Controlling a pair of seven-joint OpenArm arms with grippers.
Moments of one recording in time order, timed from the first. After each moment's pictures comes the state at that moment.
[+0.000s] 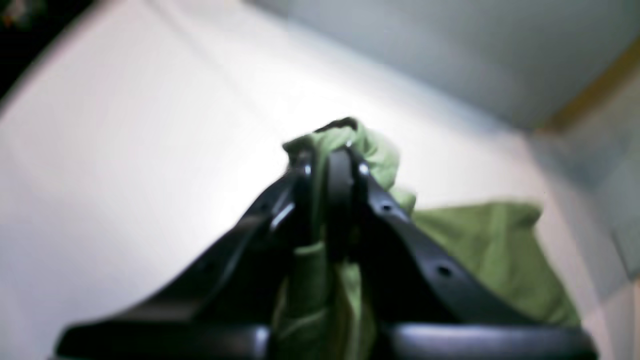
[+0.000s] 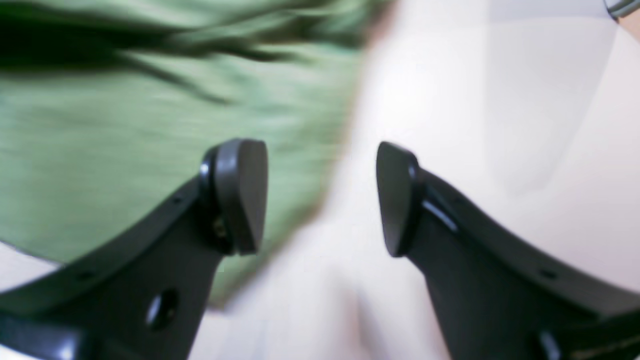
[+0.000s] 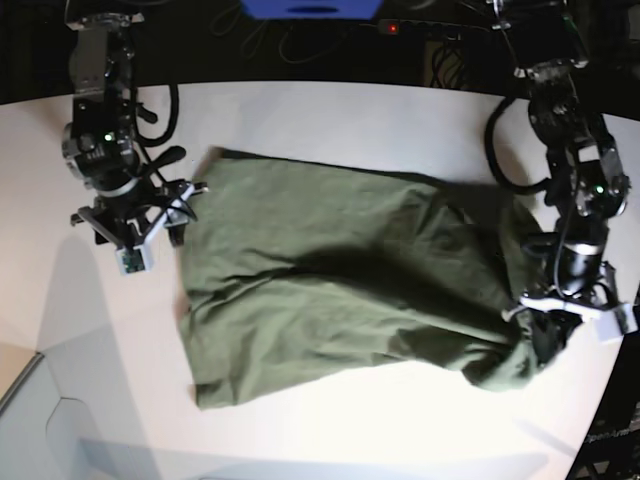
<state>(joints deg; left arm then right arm) -1.6 -11.1 -17.7 110.2 -31.5 0.8 33.7 -9.8 10.5 3.9 111.0 3.5 10.1 -50.0</state>
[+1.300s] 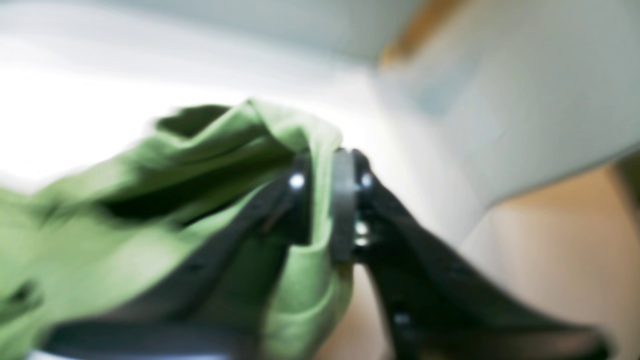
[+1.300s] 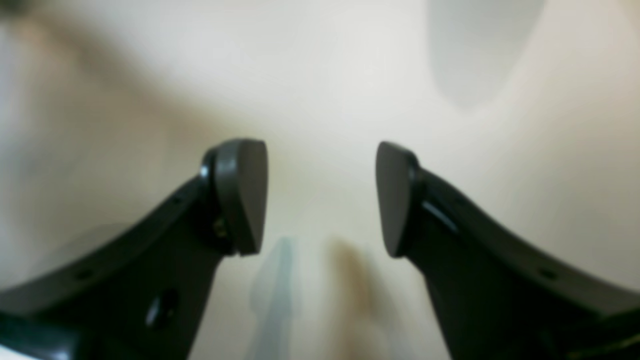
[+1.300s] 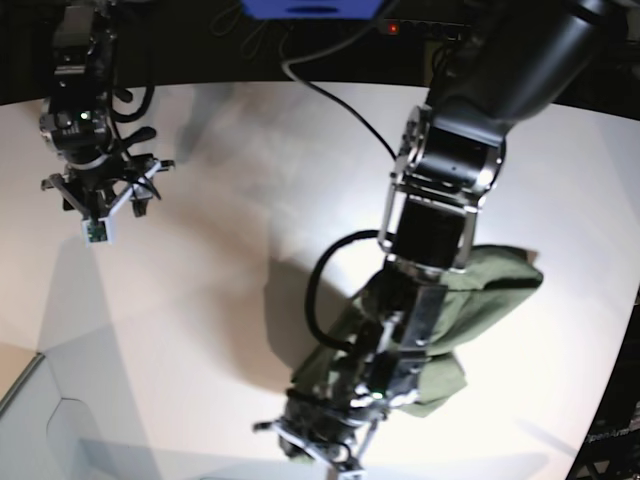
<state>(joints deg) -42.3 8.9 12.0 53.4 -25.0 0.4 28.3 -15.9 11.1 12.4 111.3 3.7 10.1 -50.1</state>
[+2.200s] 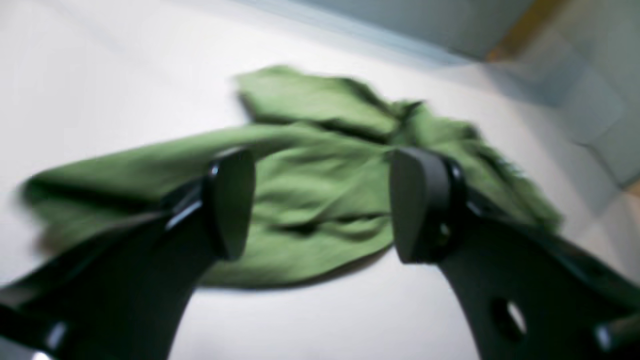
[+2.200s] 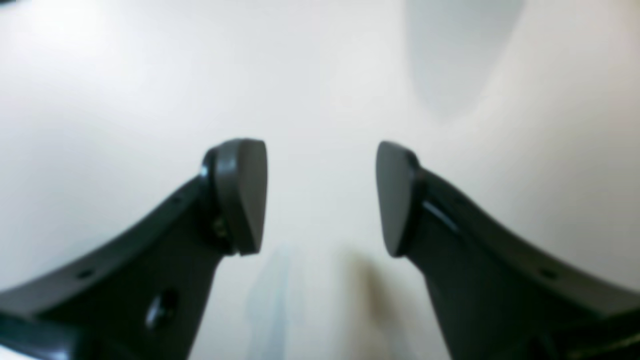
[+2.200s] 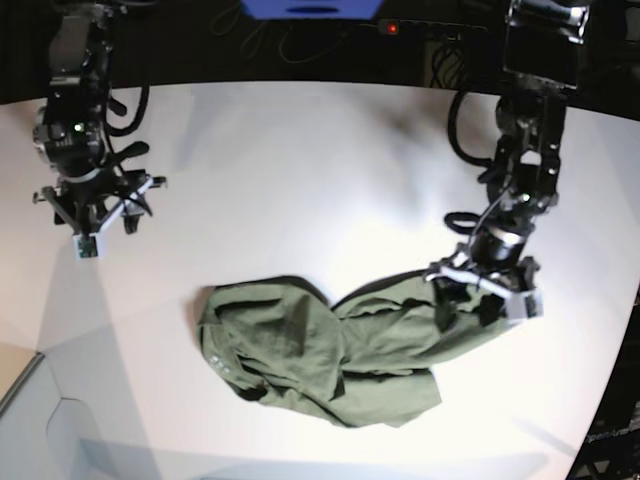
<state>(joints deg) -0.2 -18.4 4.6 89.8 -35.8 0.8 11.9 -12.1 11.3 12.4 110.3 3.5 10.1 -49.7</state>
